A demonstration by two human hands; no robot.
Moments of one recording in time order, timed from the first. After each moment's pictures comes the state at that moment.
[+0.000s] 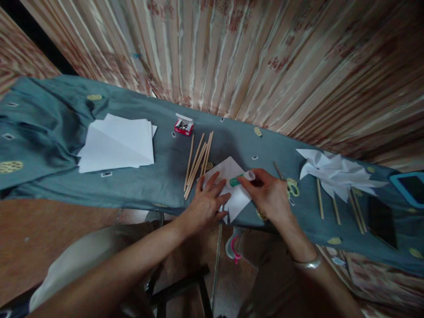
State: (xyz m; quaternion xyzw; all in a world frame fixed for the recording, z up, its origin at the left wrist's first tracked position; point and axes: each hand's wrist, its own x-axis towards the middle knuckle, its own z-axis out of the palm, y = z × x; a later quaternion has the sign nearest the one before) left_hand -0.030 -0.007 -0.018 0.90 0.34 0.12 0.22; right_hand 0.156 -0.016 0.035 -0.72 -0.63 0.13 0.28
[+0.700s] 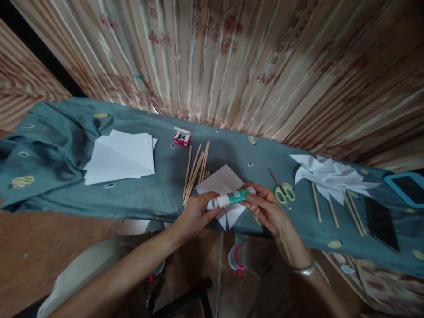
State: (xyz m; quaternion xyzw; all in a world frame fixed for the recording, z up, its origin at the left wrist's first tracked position) left_hand -0.041 -0.006 0.005 0.73 0.40 0.25 0.50; right_hand 0.168 -0.031 0.021 -0.48 -0.28 0.65 0.51
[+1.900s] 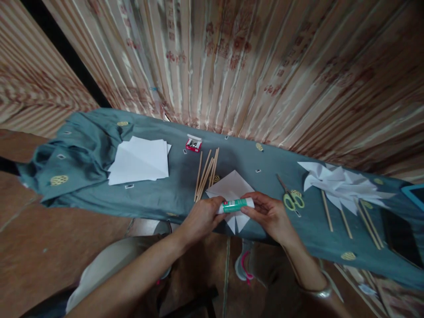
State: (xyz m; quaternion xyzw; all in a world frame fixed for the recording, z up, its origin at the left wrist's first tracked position) left_hand -0.053 -0.007 0.013 0.82 0.41 0.16 0.37; right_hand 0.143 -0.041 0.032 -0.58 -0.51 0.48 0.42
